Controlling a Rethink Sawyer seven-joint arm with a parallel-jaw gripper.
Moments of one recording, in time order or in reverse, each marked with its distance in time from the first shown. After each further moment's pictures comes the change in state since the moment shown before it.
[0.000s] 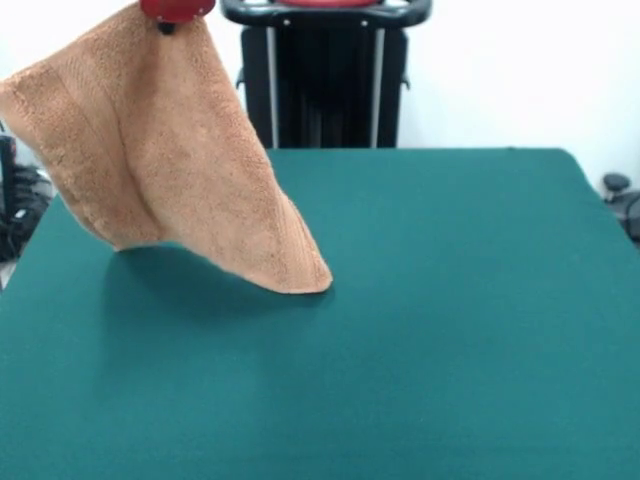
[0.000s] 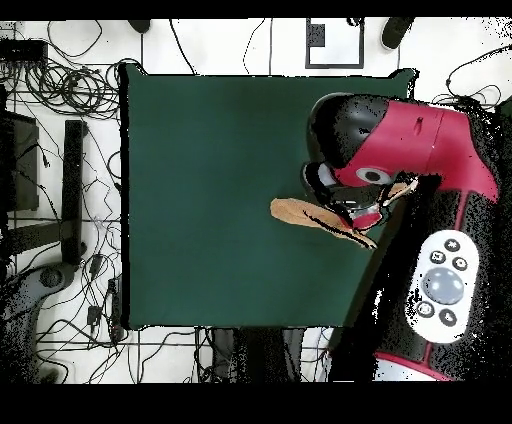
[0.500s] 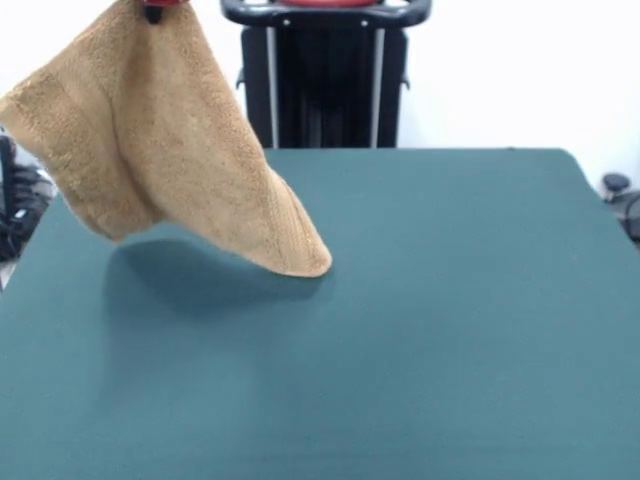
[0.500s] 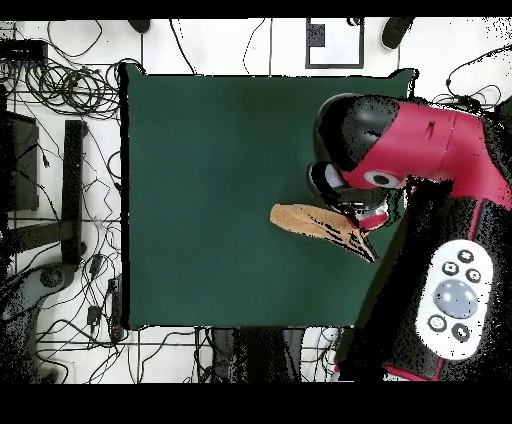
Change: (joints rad) arm -0.014 -0.030 0.000 0.013 -0.003 -0.040 0.000
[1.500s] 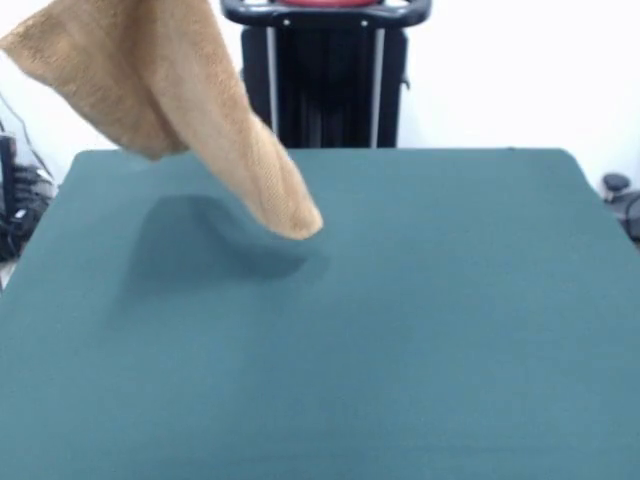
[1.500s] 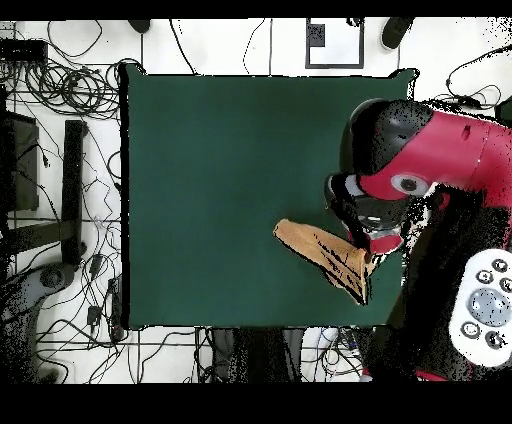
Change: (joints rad) arm -0.050 0.005 0.000 -0.003 -0.004 0.255 0.000
